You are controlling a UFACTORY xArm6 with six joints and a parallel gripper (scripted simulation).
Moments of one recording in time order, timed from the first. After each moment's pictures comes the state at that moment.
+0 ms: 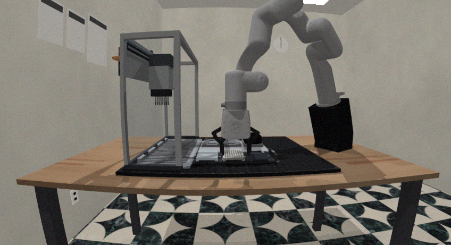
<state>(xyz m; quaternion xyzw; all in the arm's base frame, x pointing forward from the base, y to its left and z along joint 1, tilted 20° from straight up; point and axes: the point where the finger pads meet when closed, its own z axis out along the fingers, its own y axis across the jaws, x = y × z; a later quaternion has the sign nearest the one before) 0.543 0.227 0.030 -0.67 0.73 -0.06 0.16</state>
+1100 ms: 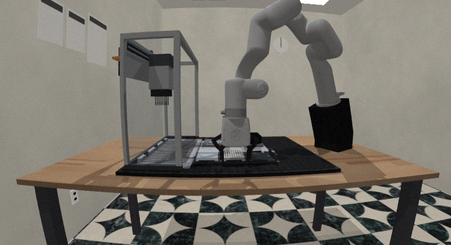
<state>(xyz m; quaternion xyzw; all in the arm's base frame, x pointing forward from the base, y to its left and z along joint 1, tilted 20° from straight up) 0.551 0.230 0.006 -0.67 0.73 -0.06 0.16</state>
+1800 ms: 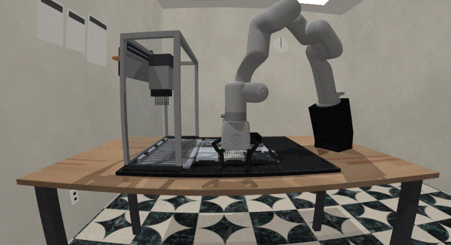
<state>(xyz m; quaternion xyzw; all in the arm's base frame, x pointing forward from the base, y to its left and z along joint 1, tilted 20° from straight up) 0.555 0.231 -0.006 -0.67 0.73 -0.06 0.16</state>
